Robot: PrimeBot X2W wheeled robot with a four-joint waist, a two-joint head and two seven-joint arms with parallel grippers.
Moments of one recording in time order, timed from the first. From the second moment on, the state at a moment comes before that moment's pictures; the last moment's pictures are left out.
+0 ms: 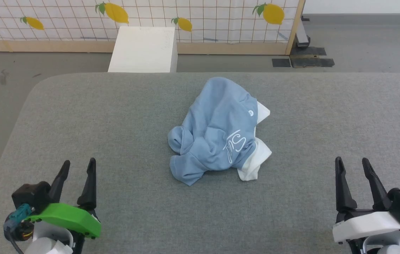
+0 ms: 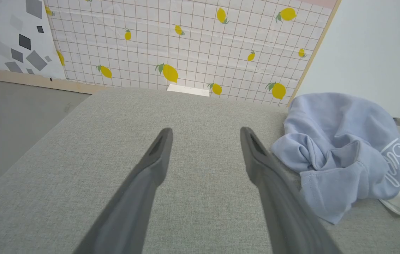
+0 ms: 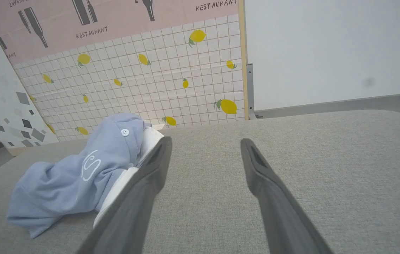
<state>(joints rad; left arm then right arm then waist) -0.09 0.39 -0.22 0.22 -0.60 -0.01 -0.26 0.01 -0.05 -0.09 0.15 0.20 0.13 -0.26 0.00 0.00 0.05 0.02</state>
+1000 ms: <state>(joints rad) -0.11 0.32 -0.09 0.19 -0.50 -0.07 -0.26 -0.38 -0.05 0.14 0.20 0.08 0.13 0.46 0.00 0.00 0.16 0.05</state>
